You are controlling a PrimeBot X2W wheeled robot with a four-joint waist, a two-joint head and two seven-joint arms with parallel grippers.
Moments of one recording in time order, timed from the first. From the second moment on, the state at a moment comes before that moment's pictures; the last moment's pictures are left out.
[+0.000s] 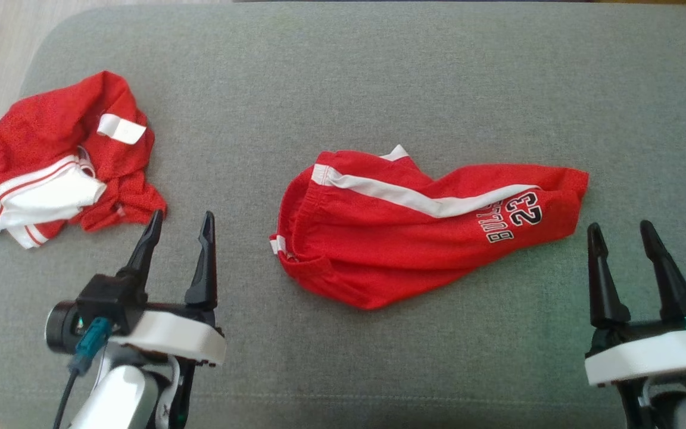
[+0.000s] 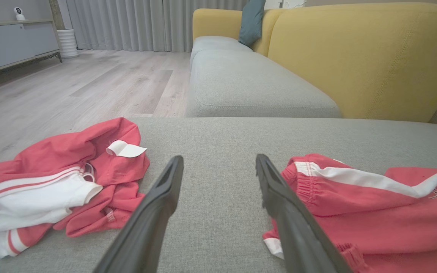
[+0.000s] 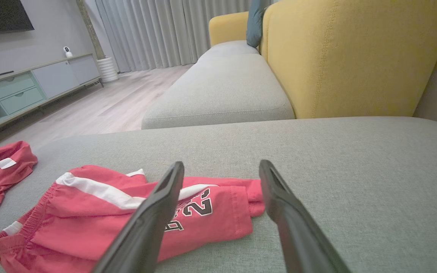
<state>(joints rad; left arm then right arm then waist) -0.11 0.29 -0.43 0.04 -0.38 0.25 -0.25 0.12 -0.05 -0.06 -0.19 0.18 0.13 0.04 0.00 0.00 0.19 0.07</state>
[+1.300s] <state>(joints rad) -0.17 0.28 -0.43 0.03 -0.38 0.24 -0.25 -0.16 -0.28 0.04 0.06 0.47 0.13 0.45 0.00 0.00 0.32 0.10</state>
